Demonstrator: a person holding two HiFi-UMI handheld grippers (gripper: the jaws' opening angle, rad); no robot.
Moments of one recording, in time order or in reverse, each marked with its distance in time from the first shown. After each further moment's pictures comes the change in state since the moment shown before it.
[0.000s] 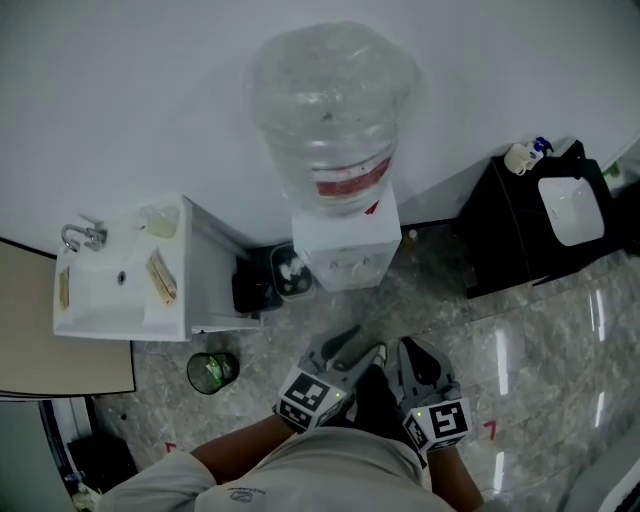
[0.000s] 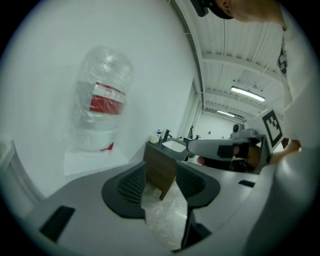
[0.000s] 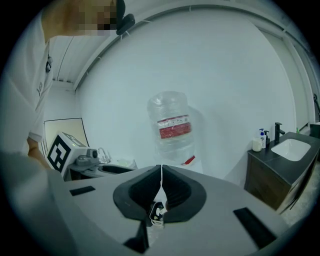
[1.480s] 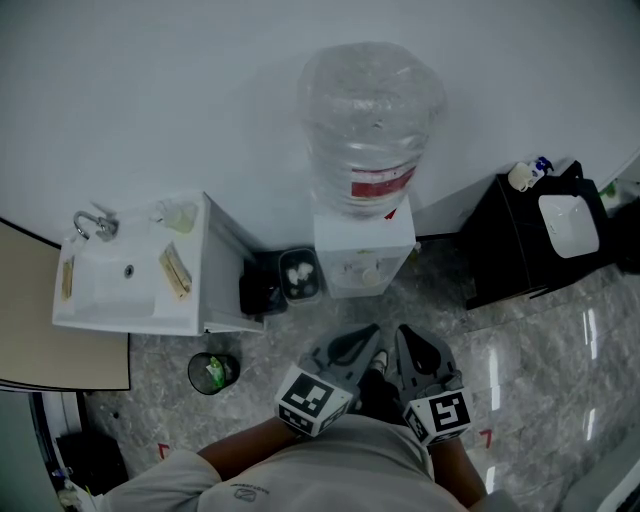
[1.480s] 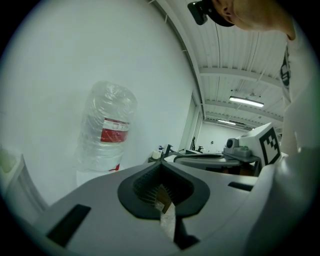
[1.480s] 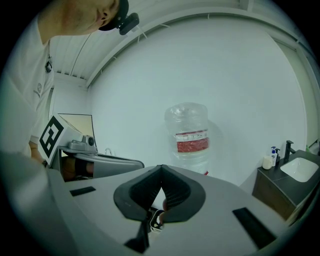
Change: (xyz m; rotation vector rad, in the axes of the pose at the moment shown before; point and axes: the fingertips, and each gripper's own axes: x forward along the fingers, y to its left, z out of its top) left arm -0.073 -0.004 0.070 0.010 -0.149 0.035; right arm 0.011 0.074 0.052 -0.130 -0.054 0.071
